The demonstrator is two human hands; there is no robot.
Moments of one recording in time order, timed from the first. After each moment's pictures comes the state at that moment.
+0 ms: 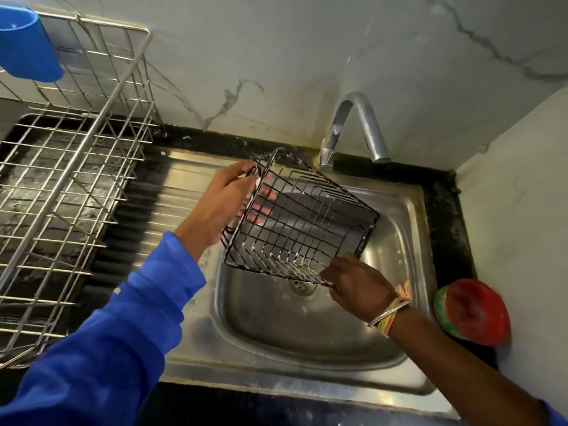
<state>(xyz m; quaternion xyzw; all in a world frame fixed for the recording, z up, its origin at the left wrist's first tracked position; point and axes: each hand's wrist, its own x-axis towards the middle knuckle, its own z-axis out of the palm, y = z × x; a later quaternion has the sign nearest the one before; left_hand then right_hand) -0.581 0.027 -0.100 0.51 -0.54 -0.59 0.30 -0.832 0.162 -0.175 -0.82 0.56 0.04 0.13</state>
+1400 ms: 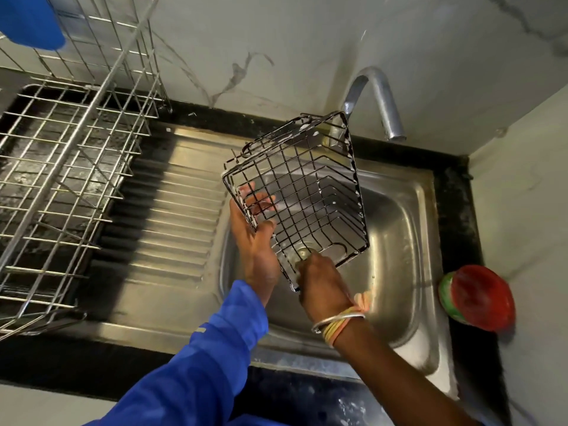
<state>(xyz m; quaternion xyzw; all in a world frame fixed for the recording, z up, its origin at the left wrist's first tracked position) -0.640 0.130 -0.175 0.51 -0.28 -0.54 0.60 -0.736 0.184 -0.156 -0.69 0.69 0.01 0.22</state>
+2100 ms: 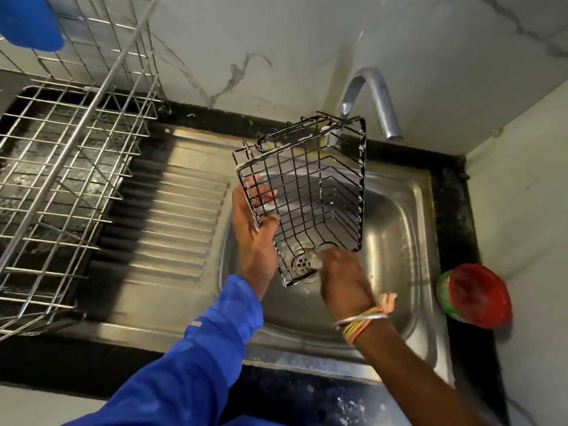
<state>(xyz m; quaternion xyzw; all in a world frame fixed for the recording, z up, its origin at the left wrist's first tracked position) -0.635 0.121 -0.164 0.51 -0.36 -0.50 0.60 -0.762 0.184 -0.148 -0.67 0.72 -0.01 0.19</state>
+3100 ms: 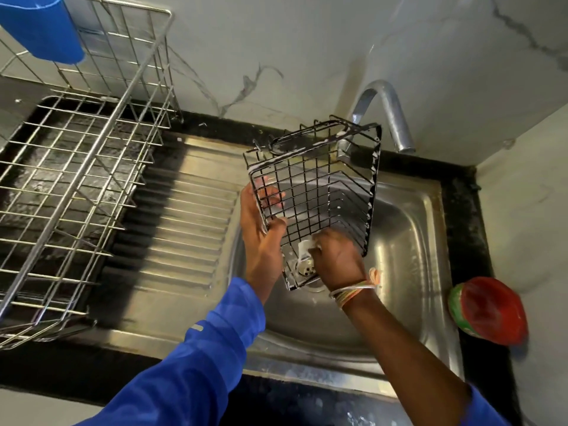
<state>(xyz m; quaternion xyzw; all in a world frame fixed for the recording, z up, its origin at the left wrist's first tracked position) -0.628 0.112 -0.150 0.49 -0.39 -0.50 0.59 -0.759 0.128 -0.183 -0.68 0.70 -0.15 0.15</state>
